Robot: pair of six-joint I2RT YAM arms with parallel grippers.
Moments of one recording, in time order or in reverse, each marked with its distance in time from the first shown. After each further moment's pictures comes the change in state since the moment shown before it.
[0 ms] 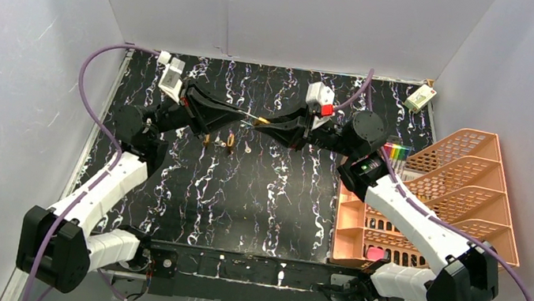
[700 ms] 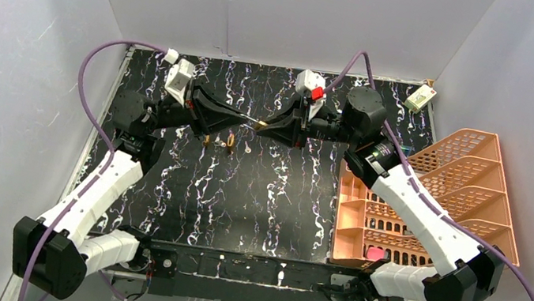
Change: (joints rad) left arm -0.011 -0.035 0.093 -0.251 0.082 0.224; right arm -0.004 0.022 0.235 -0.478 -0.081 -0.092
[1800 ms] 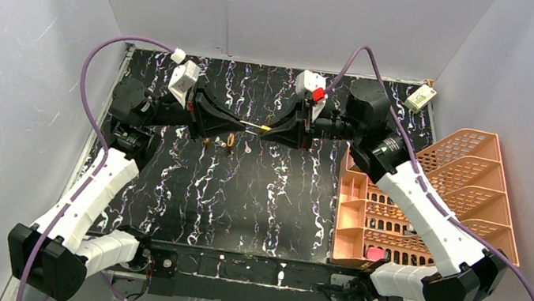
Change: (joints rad) left arm 0.016 -0.018 0.112 -0.309 0.127 0.182; right arm -0.027 -0.006 0.091 -0.235 -0.073 -0.132
